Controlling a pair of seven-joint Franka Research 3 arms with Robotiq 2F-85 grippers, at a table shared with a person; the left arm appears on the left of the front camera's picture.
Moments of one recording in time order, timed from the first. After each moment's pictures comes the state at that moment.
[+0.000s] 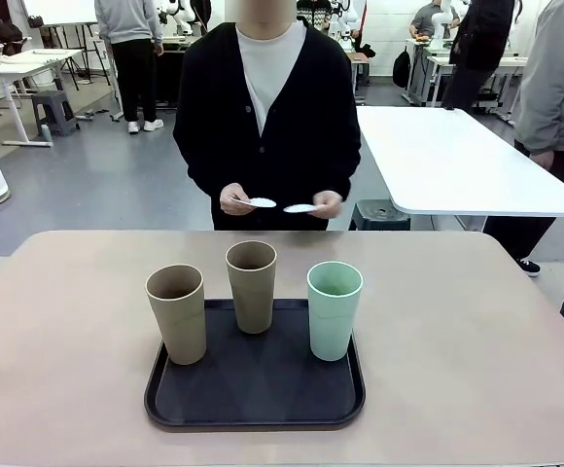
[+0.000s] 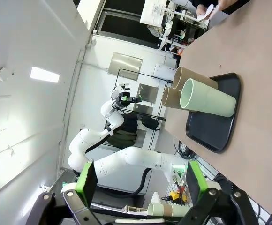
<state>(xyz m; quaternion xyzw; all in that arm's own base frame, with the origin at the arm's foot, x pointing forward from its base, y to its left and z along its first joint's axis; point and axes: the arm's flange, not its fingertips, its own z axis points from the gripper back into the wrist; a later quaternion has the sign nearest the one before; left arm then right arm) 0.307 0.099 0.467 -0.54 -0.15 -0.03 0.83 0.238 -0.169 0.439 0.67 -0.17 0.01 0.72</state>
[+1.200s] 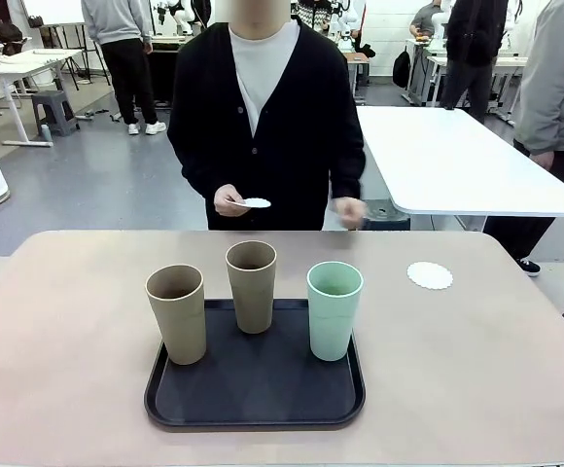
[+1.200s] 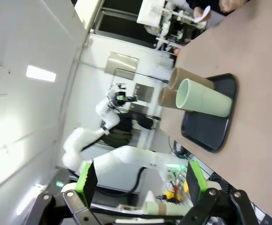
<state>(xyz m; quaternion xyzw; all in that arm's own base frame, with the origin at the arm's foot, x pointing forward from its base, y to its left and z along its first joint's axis) 0.307 0.099 0.467 -0.54 -0.15 -0.03 0.83 0.239 -0.170 0.444 0.65 -0.18 0.02 0.74</state>
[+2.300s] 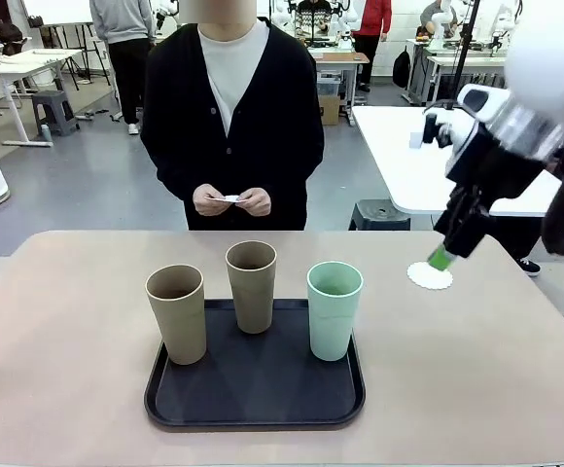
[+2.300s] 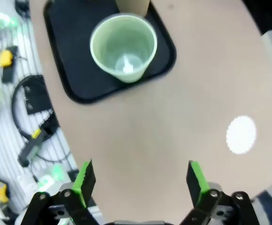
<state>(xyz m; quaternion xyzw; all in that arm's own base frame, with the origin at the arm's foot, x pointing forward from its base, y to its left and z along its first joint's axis) 0.307 0.099 0.467 -0.54 -0.15 -0.03 0.83 0.336 0.119 0.517 0.06 -0.13 0.57 0.81</state>
